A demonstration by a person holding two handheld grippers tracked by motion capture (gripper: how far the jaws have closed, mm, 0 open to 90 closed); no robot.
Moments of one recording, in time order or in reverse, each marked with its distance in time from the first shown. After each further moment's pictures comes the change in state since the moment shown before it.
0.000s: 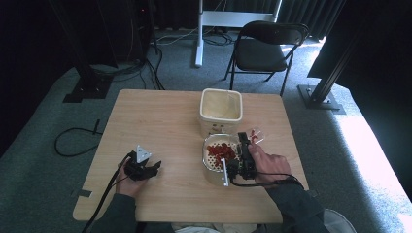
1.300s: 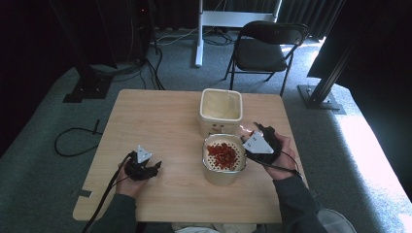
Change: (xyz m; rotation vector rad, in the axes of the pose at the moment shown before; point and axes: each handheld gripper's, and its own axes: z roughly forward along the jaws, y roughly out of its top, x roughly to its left) left arm -0.001 0.000 0.001 0.003 0.004 0.005; right arm -0.037 -0.058 0.019 -0.170 0.225 0.737
